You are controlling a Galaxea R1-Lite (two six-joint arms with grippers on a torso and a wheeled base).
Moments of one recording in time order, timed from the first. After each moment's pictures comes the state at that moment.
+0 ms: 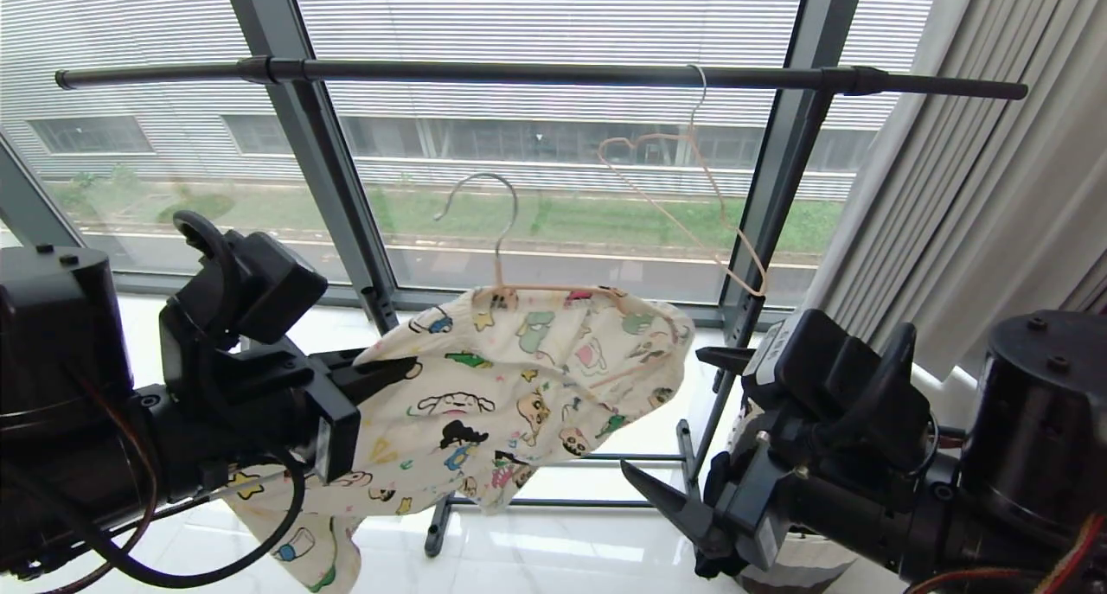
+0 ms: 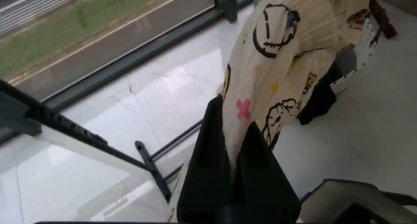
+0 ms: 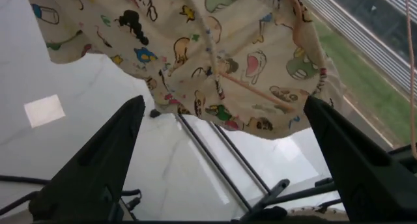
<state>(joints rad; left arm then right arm) -0.42 1.30 -0.59 -0.43 -0.20 0.33 1.06 1.50 -0.66 -0.64 -0.16 -0.27</state>
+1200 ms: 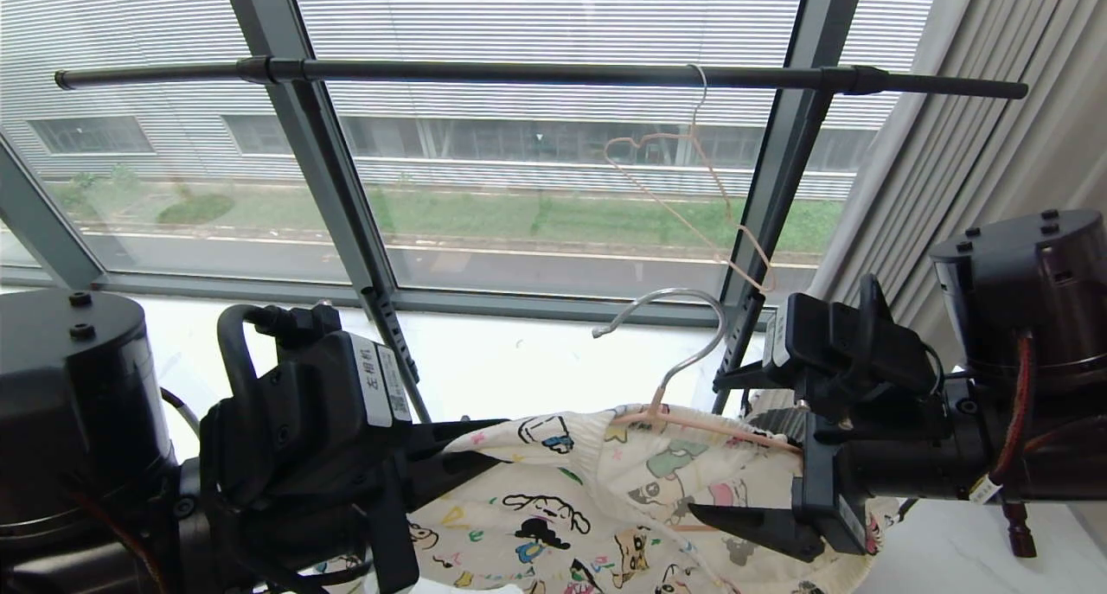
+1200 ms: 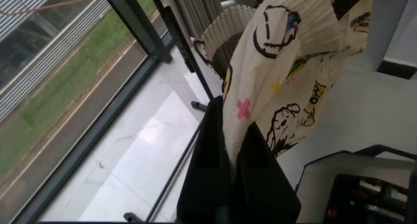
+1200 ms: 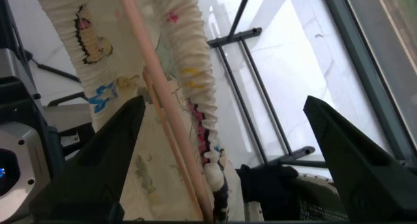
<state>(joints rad) -0.72 1.29 -0.57 -0.46 -0.28 0.52 0.84 1.46 -0.93 0.01 0.22 -0.40</state>
